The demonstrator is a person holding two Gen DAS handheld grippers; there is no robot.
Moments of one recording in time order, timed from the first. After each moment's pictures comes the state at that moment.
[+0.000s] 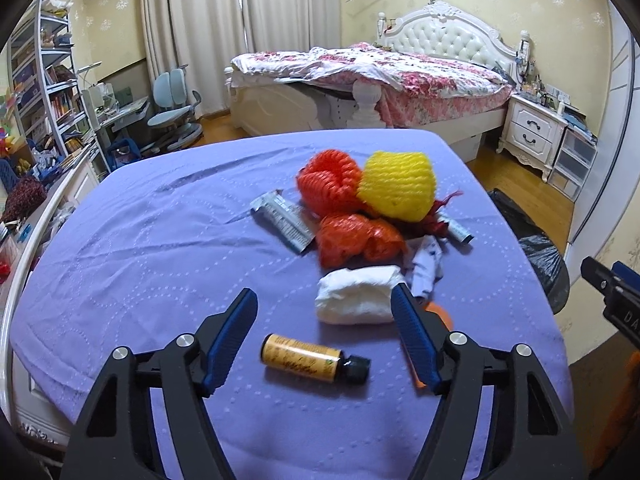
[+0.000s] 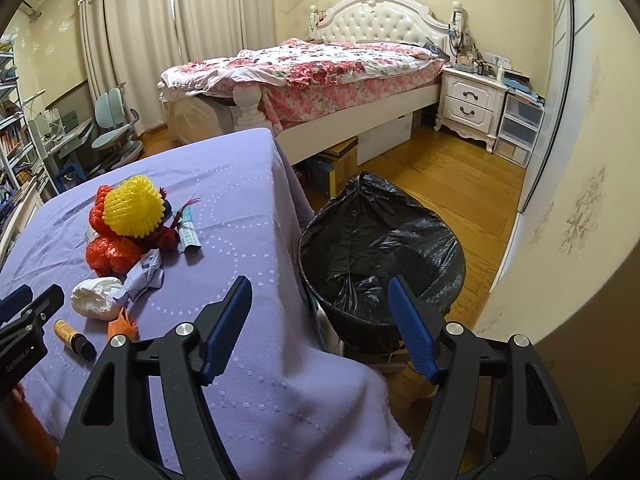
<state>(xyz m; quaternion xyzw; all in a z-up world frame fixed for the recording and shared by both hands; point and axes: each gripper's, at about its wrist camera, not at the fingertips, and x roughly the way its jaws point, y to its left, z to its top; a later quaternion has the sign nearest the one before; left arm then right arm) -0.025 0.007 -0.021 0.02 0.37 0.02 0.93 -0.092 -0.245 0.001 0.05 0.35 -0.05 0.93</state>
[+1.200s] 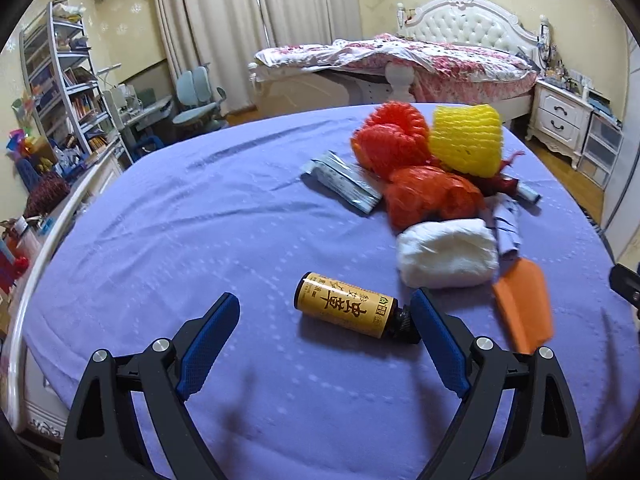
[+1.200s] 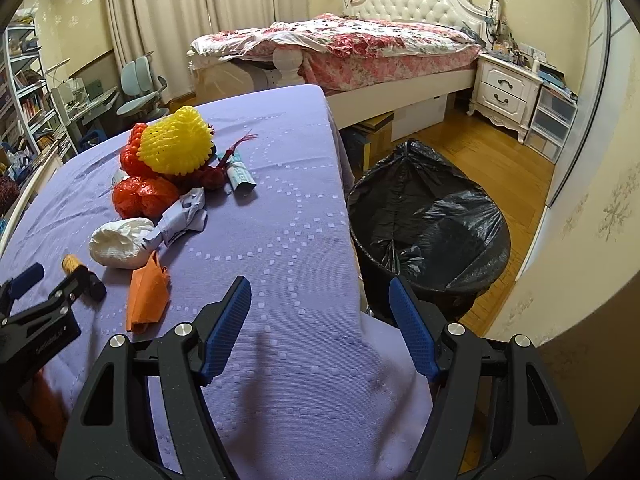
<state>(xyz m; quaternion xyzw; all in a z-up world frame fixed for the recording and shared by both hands) -0.023 0.047 -0.041 0.05 0.38 0.06 0.92 -0.086 -0.201 -0.019 0.03 0.40 0.00 0.92</state>
